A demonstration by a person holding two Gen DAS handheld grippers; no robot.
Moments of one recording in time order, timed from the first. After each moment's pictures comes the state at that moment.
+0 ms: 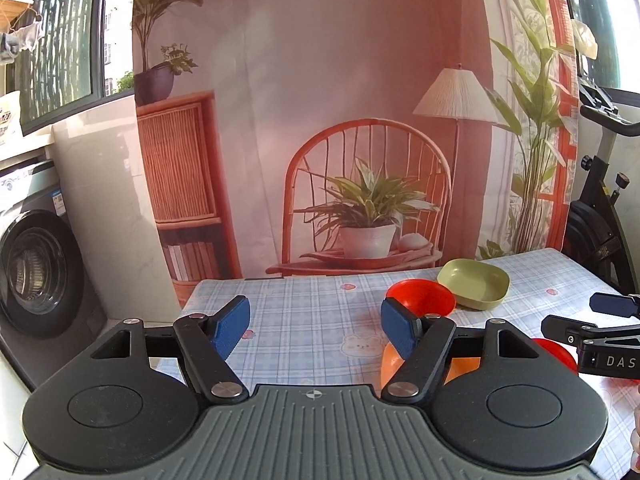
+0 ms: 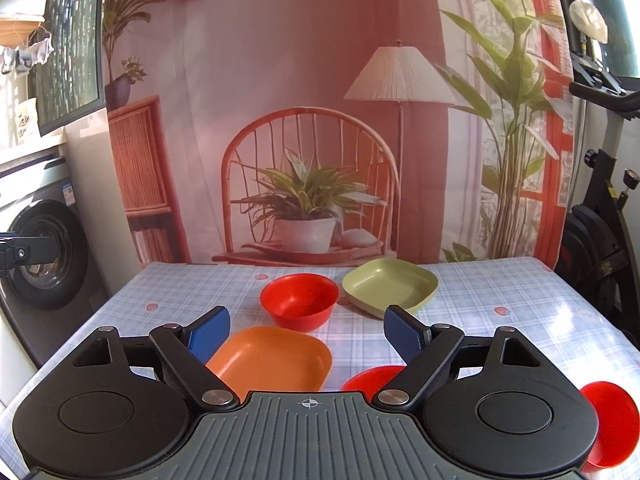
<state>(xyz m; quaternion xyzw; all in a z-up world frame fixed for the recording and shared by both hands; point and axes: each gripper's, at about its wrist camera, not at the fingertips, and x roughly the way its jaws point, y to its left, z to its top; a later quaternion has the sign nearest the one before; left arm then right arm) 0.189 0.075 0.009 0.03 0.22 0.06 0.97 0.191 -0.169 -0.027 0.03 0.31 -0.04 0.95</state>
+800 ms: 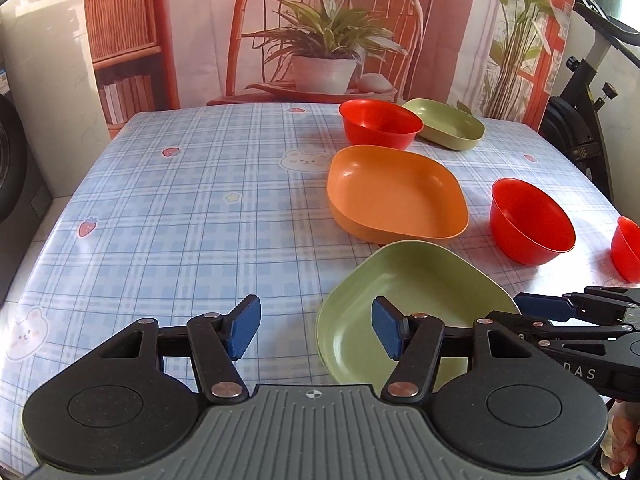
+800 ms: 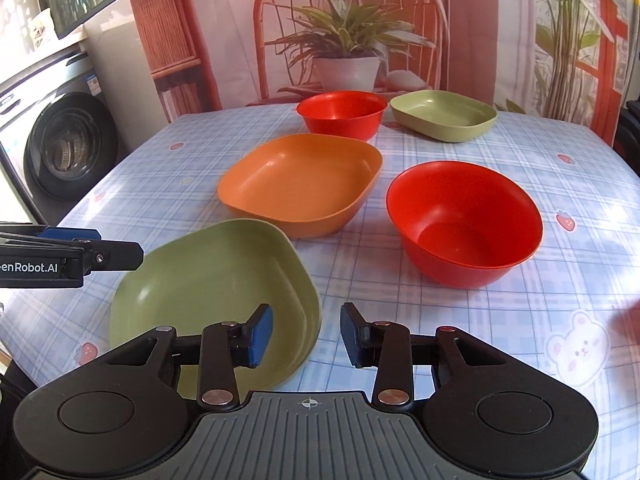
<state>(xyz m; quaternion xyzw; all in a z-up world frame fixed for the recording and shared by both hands) 0.197 0.077 -0.130 -0.03 0.40 0.00 0.92 0.163 -0.153 -0.138 0.05 0.48 0.03 0.88</state>
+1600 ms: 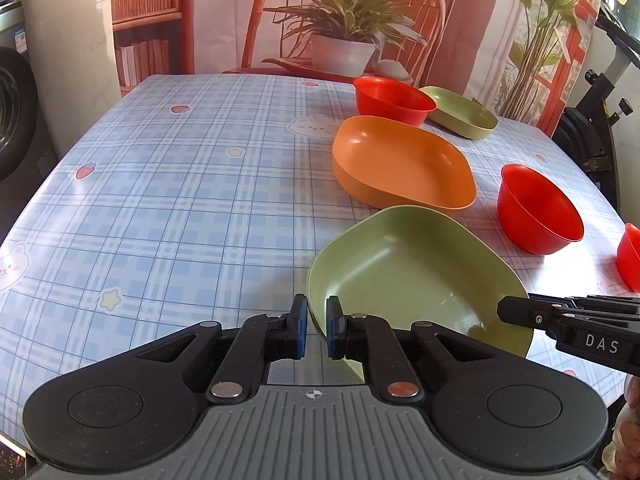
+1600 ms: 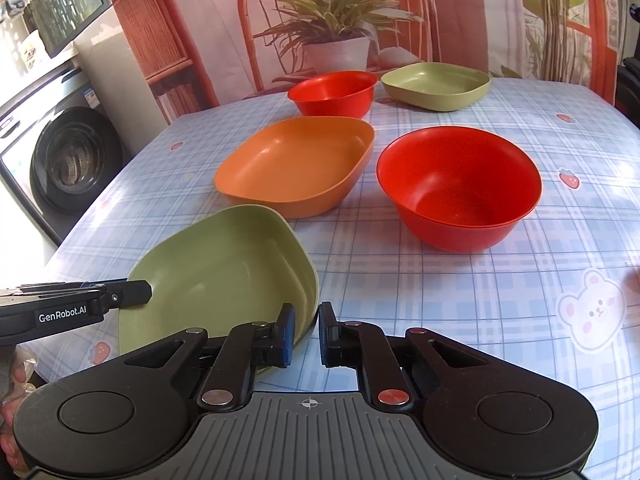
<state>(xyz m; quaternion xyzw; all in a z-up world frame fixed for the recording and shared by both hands) 0.188 0.066 -0.153 -0.06 0.41 0.02 0.91 0.157 -0.169 -0.142 0.10 0.49 0.03 0.87</state>
